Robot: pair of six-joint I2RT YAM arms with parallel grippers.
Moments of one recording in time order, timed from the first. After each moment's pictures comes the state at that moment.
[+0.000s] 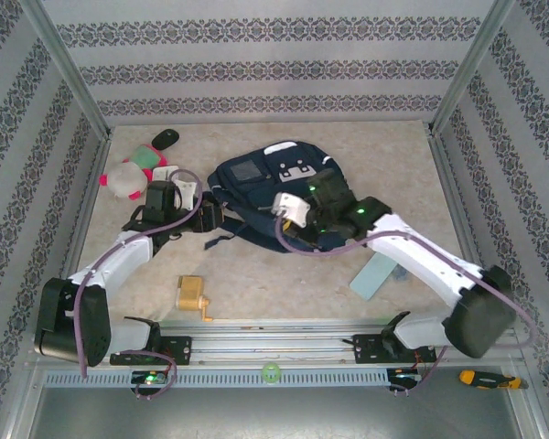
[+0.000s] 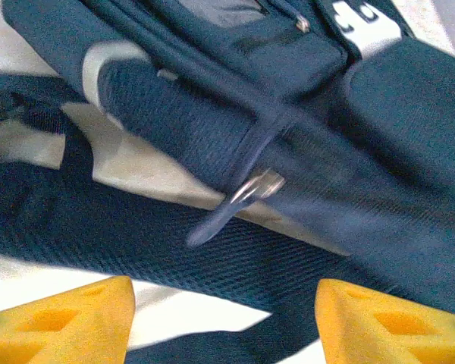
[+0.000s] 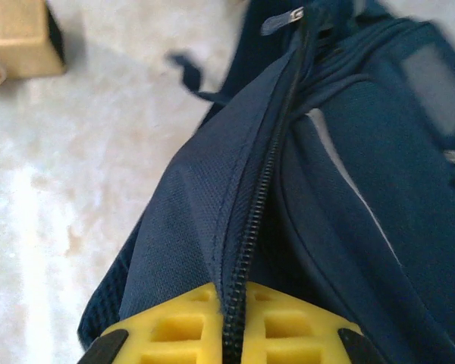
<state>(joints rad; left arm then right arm) -0.14 1.29 0.70 -0.14 0.48 -0.26 0.64 1.32 1.10 -0.62 -0.33 -0.59</state>
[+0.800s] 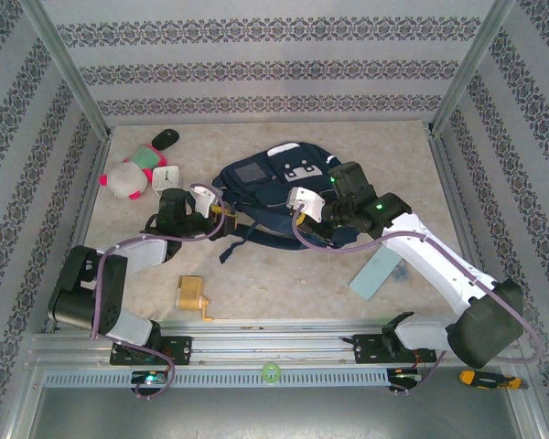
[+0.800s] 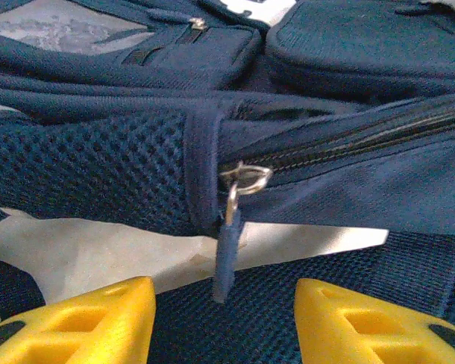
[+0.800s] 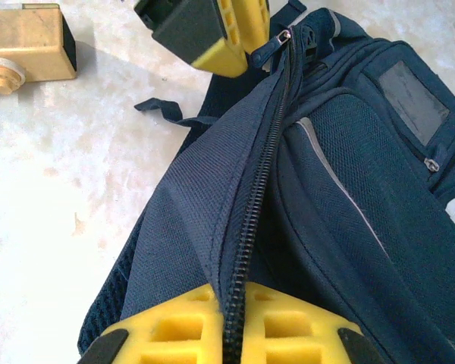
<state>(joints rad) -0.20 1.49 0.60 0.33 0.64 -0.04 0.53 1.28 1.11 -0.68 -0.45 -0.66</state>
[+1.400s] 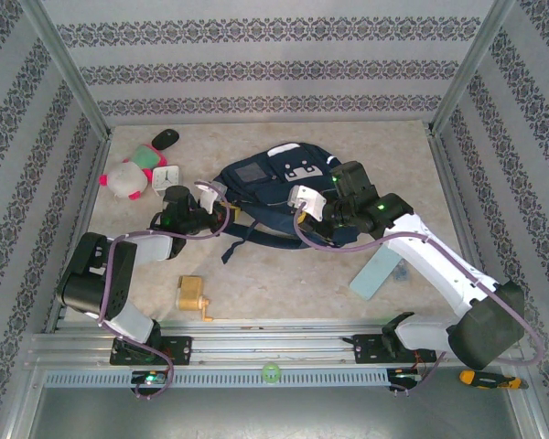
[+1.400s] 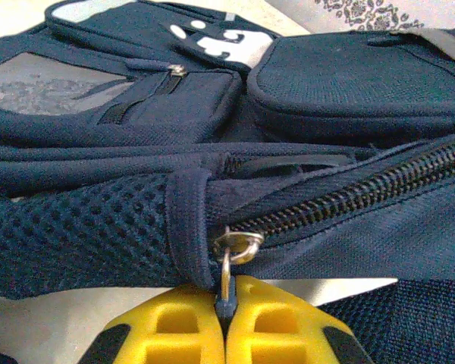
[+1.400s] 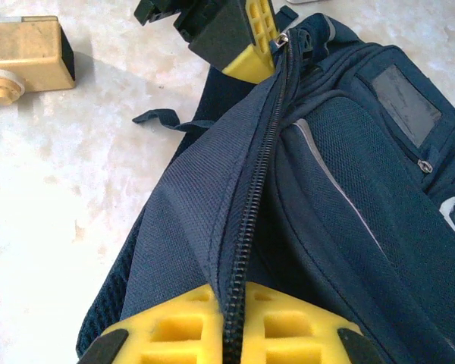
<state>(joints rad) -0.20 1.58 0.62 0.52 0.70 -0.06 0.52 1.27 1.10 -0.66 -0.46 -0.63</state>
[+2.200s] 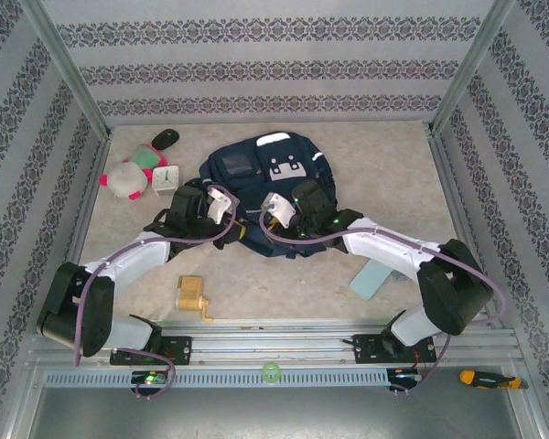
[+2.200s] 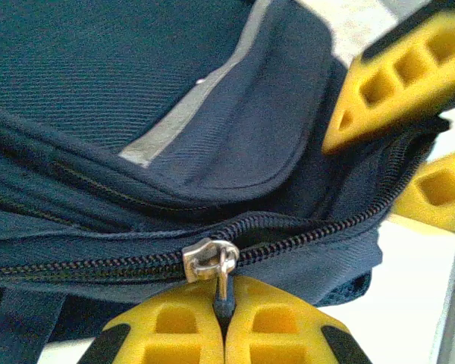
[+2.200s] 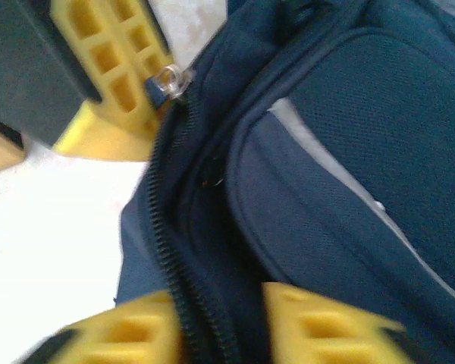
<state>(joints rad) -0.34 1.36 0.72 -0.11 0.59 -0.02 0.68 1.51 0.95 -0.18 -0.33 -0.21</state>
